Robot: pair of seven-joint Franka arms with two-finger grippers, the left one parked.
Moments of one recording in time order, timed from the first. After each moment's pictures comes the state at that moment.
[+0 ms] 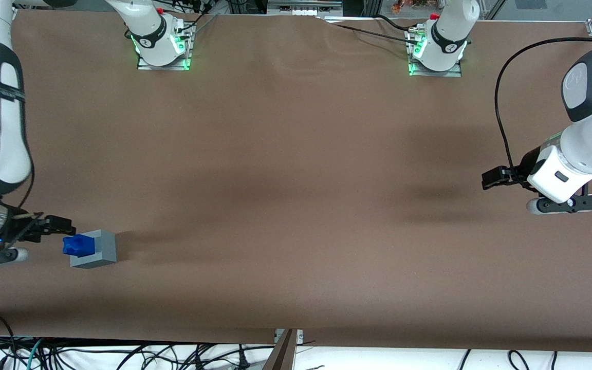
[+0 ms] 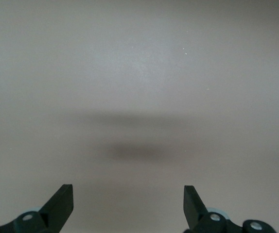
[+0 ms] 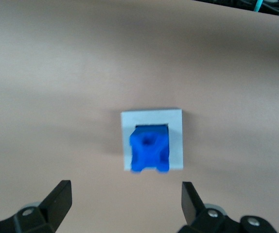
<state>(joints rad) -0.12 0.65 0.00 -1.17 0.10 1.82 -0.34</state>
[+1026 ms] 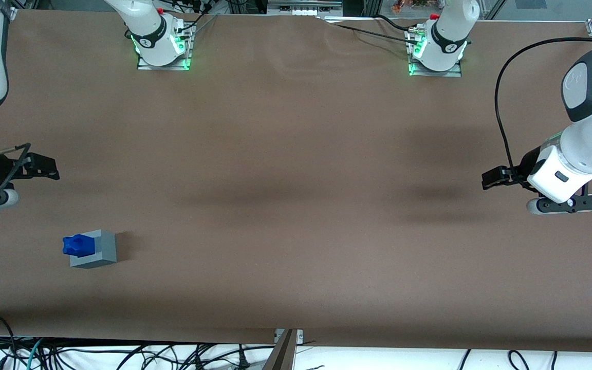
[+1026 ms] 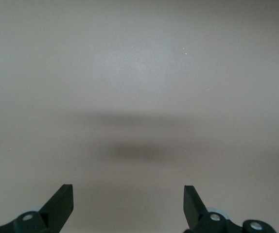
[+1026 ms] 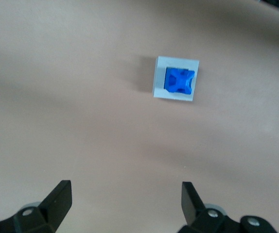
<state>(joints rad) -0.01 0.40 0.01 -1.18 -0.06 1.51 -0.35</state>
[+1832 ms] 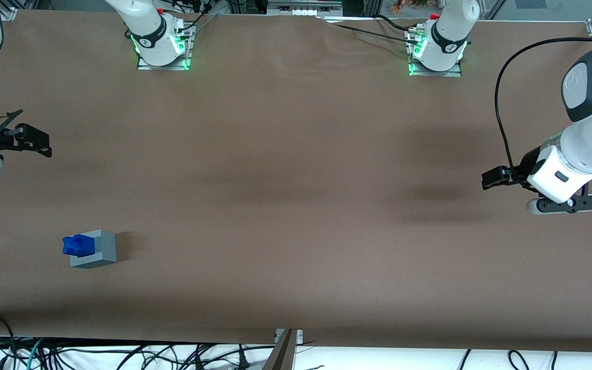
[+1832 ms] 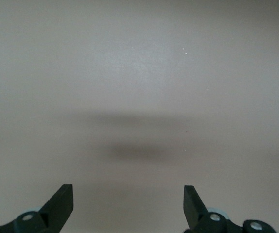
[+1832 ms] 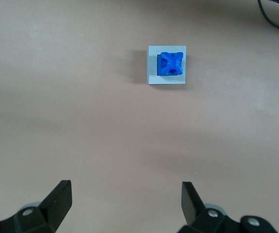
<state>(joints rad) -0.02 0.21 0.01 -1.41 -0.07 1.59 -0.23</state>
